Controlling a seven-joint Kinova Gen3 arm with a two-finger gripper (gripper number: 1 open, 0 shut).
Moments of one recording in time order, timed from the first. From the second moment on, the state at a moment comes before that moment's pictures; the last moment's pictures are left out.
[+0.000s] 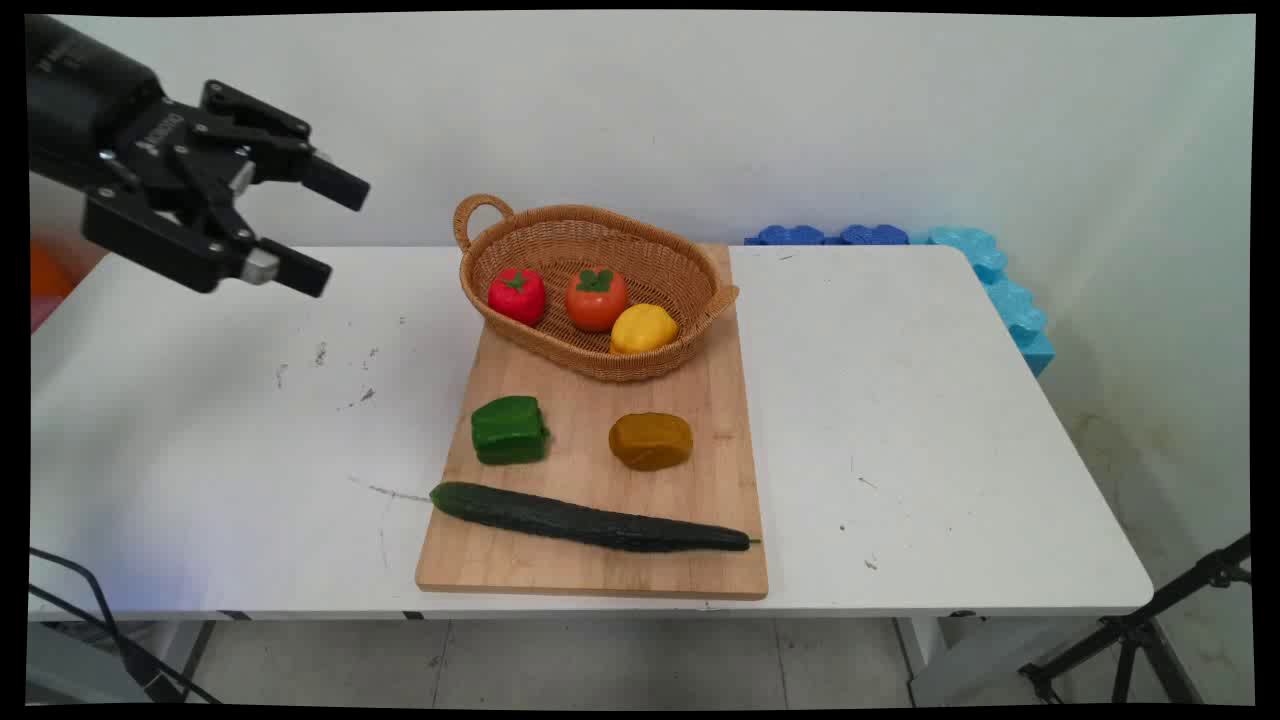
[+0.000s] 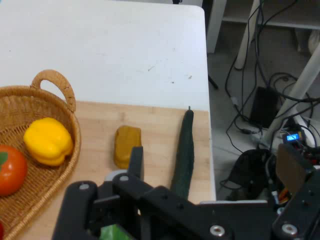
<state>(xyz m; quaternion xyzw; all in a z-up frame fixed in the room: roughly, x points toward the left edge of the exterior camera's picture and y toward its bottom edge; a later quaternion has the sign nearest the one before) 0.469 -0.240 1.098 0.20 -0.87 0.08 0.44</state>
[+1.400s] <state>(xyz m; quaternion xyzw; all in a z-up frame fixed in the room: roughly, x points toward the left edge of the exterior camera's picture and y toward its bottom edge) 0.338 -0.283 0.939 0.15 -0.95 0.08 0.28</state>
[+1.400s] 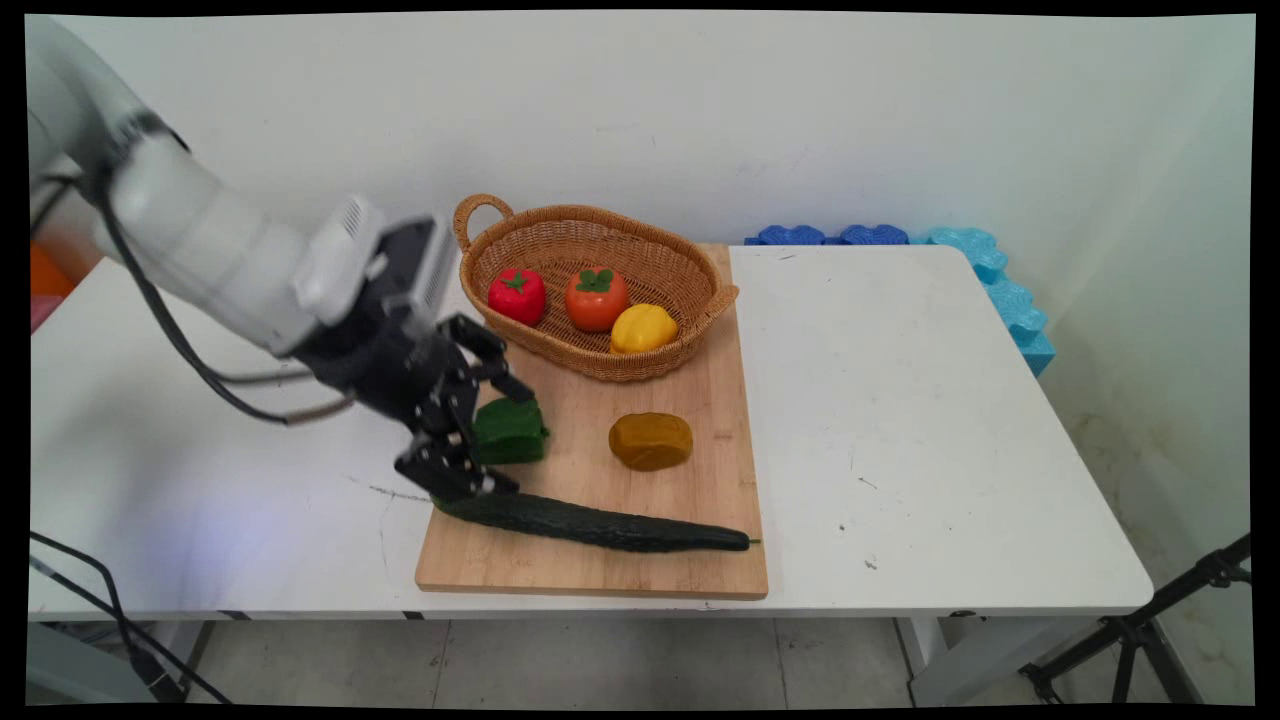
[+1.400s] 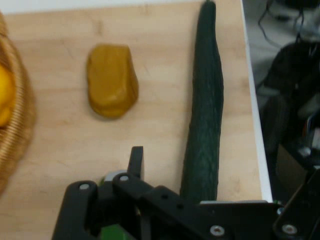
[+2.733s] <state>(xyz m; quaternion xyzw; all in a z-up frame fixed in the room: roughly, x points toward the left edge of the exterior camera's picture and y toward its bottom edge) 0.294 -0.298 0.830 0.10 -0.97 0.09 0.19</state>
